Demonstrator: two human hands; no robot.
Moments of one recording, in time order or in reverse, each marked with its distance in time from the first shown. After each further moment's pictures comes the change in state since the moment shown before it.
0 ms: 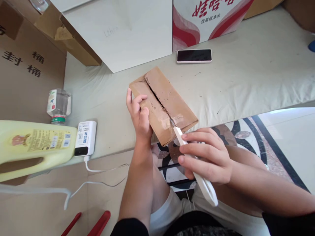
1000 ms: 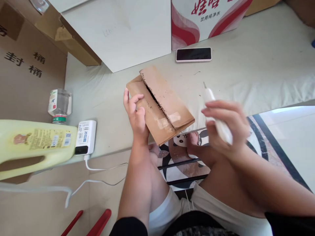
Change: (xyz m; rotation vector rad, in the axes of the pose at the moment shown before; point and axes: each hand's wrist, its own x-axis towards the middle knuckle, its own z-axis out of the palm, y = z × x) left_hand 0.000 0.006 -0.004 -0.098 0.027 -0.052; right_hand -0.024 0.041 -0.034 -0.128 -0.040 0.478
